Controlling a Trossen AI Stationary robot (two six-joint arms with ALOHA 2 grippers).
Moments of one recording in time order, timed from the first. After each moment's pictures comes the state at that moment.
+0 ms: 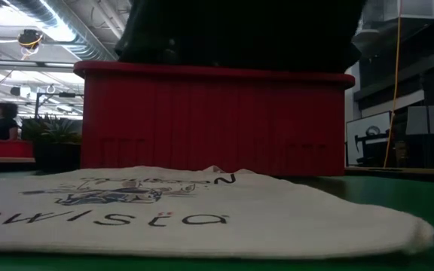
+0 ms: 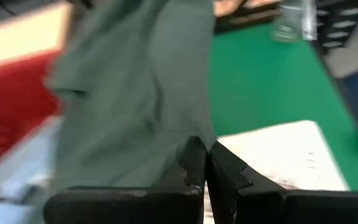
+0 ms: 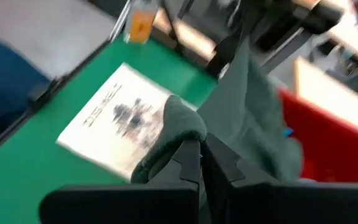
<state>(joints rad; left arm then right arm) -0.25 1.45 1.84 -1.12 -0.24 0.01 0.41 1.44 2.11 -1.29 0.21 -0.31</state>
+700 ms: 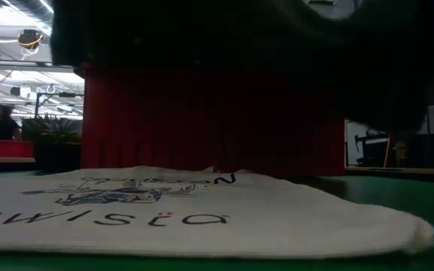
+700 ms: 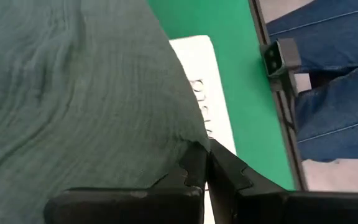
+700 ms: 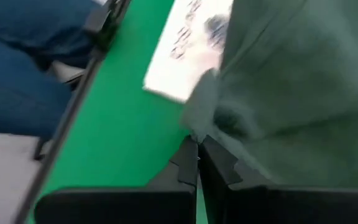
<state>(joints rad) -0.65 1.63 1.48 -0.89 -0.24 -0.48 0.73 1.44 1.35 -0.90 0.24 0.33</state>
